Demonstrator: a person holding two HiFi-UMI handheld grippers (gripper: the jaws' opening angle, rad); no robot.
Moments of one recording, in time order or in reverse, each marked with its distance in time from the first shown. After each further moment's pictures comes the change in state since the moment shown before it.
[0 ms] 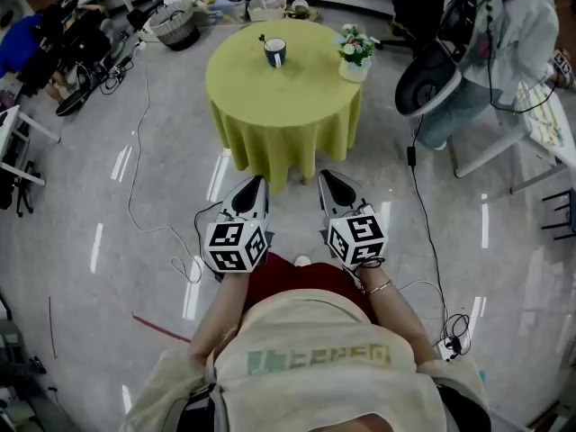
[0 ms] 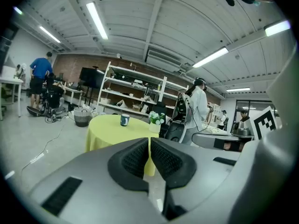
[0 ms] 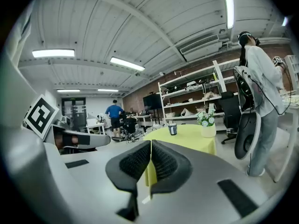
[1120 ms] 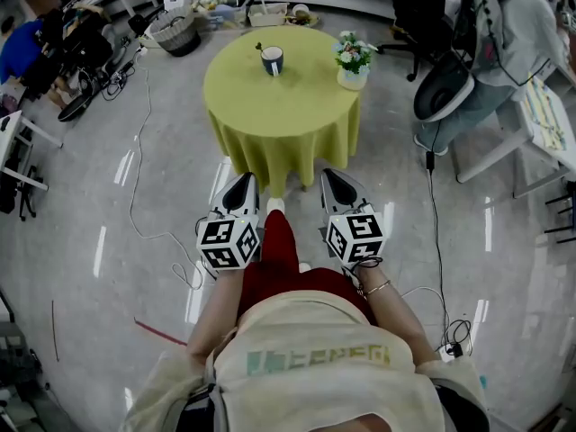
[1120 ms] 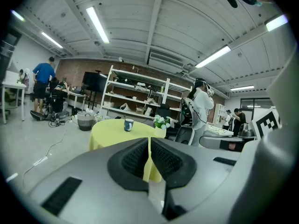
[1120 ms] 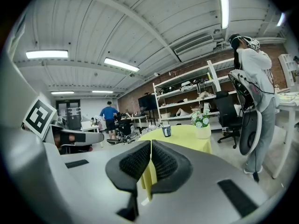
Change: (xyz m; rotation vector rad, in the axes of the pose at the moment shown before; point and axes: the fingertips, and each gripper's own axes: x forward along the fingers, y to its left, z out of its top) left arm 0.027 0.017 0.023 0.014 -0.039 0.050; right arm 0.018 -0.035 0.011 0.031 -0.014 -0.053
